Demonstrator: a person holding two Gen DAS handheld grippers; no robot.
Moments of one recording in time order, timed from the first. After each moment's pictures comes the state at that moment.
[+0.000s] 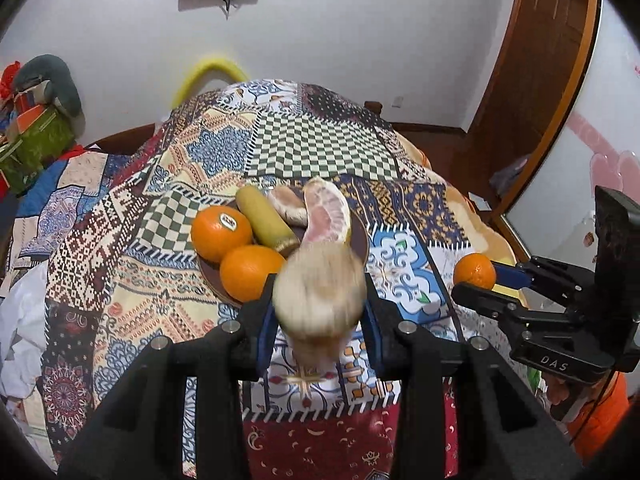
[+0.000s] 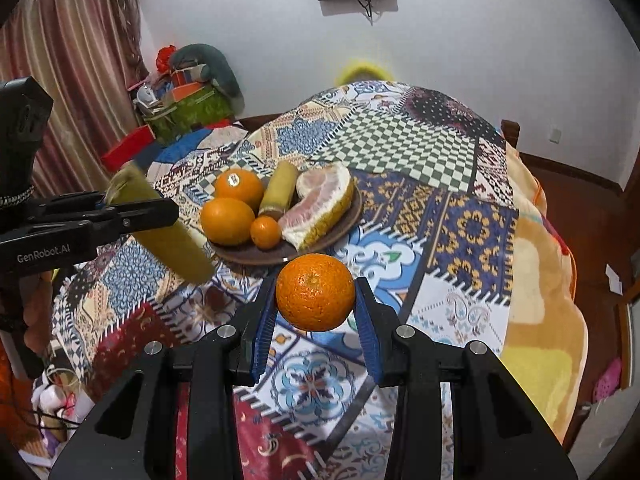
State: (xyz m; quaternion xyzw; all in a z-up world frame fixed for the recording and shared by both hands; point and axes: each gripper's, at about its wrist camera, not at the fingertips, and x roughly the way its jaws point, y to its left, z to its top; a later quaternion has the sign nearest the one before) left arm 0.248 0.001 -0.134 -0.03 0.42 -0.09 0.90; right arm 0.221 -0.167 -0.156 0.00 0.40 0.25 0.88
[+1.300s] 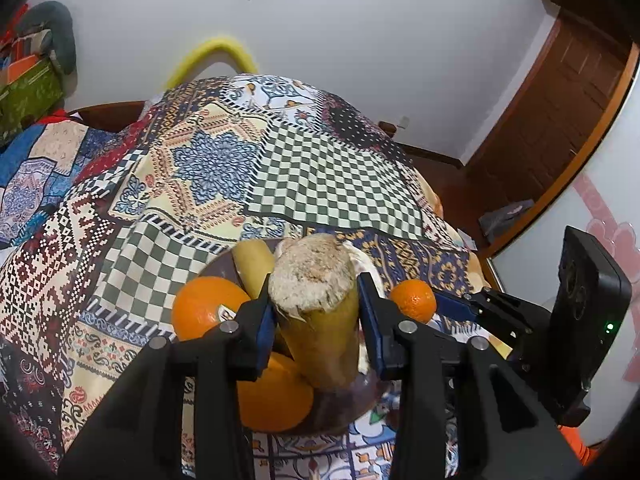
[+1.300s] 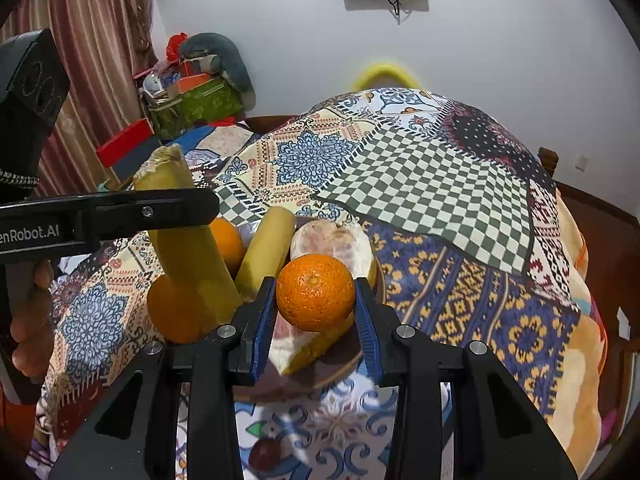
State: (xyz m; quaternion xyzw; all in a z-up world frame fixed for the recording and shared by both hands) left arm 0.360 0.043 -0.161 -0.13 0.42 -0.09 0.89; right arm 0.320 -0.113 -0.174 -0.04 0.39 0.28 0.87
